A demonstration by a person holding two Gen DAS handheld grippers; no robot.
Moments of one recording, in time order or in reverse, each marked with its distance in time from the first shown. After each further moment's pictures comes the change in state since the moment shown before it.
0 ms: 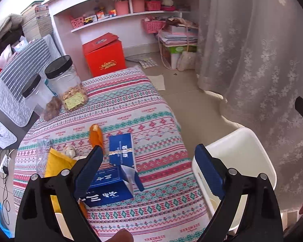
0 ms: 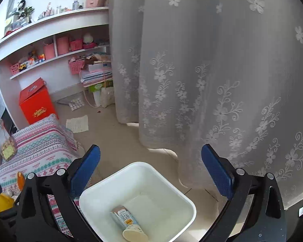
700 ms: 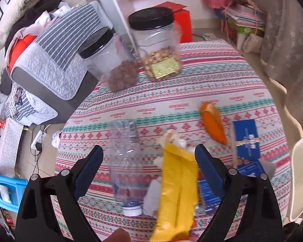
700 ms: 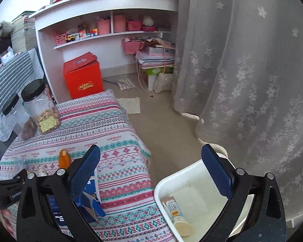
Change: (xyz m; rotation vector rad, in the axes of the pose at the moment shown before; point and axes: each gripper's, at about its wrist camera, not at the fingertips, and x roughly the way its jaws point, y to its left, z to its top) left arm 0.060 0.196 -0.010 -0.107 0.213 0.299; right arm -0.008 0.156 -0.021 -0.178 0.077 0.240
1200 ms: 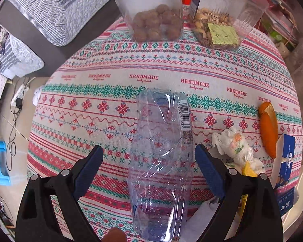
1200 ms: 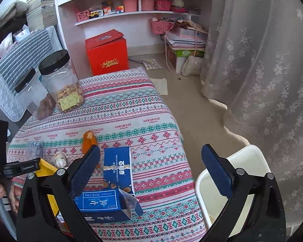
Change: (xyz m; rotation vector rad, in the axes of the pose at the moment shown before) left arm 0.114 0.073 -0.012 -0.205 0.255 -0.140; right arm 0.036 0.059 -0.010 -0.066 0.155 0.135
